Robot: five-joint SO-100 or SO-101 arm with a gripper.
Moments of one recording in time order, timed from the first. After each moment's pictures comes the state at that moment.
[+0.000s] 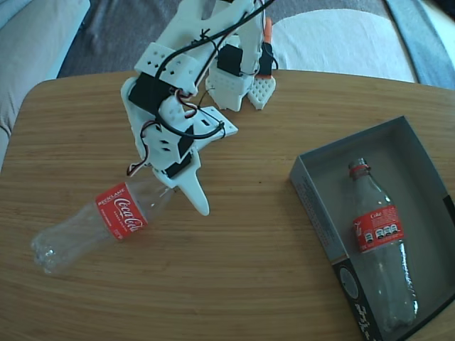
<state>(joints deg) 26.5 93.7 113.5 62.0 -75.7</state>
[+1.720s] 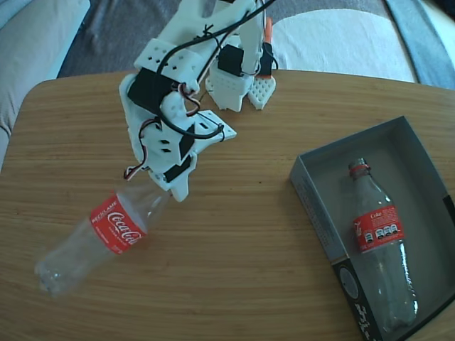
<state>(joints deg) 23.5 93.7 105.2 65.6 -75.8</state>
